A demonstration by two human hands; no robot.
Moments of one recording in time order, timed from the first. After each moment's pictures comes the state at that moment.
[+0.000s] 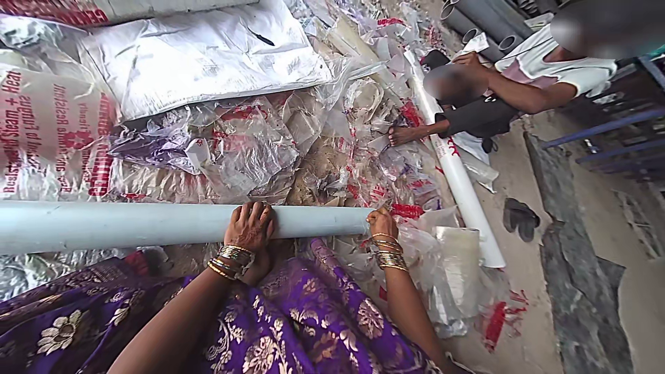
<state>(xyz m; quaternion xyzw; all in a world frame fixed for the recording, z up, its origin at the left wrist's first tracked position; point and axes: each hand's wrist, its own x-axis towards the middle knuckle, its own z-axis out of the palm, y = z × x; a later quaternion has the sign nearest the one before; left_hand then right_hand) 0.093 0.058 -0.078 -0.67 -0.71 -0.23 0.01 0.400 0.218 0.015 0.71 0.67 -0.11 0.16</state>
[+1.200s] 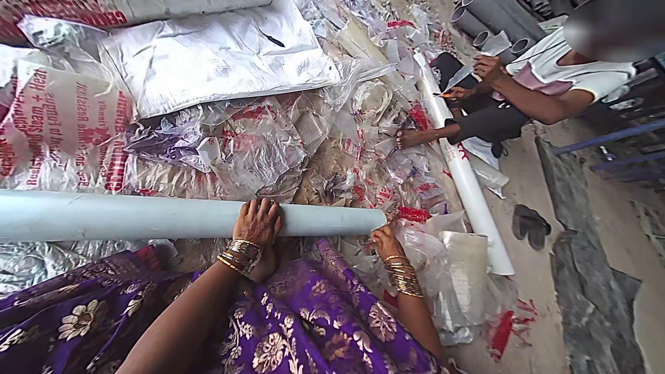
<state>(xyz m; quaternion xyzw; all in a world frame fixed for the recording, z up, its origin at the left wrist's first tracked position) 0.089 0.064 -0.072 -0.66 -0.72 -0.22 -0.01 0.438 0.181 0.006 0.63 0.74 -0.20 0.12</state>
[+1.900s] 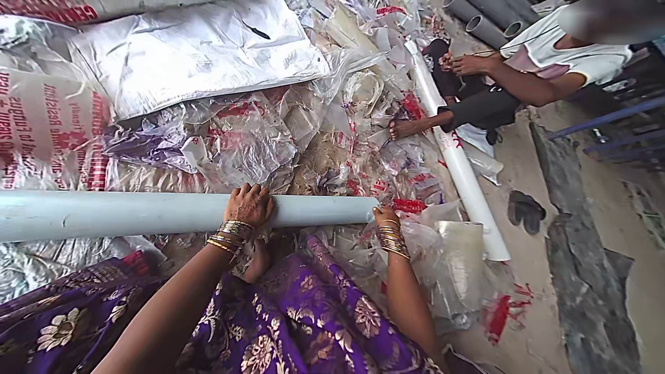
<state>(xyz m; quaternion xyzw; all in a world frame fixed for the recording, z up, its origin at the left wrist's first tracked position) 0.069 0.106 -0.045 -0.65 -0.73 -0.09 -0.18 0.412 0.238 0.007 0.79 0.56 -0.20 0.13</state>
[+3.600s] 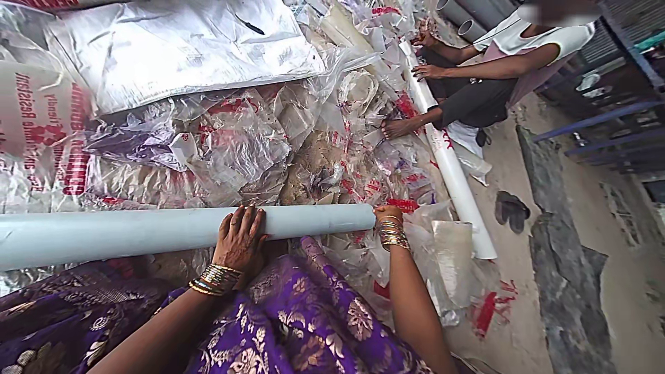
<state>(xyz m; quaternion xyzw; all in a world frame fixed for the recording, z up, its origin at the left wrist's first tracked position) 0.108 0.025 -0.092 -0.66 -0.71 -0.24 -0.01 0.430 0.257 0.014 0.82 0.54 -0.16 0.13</state>
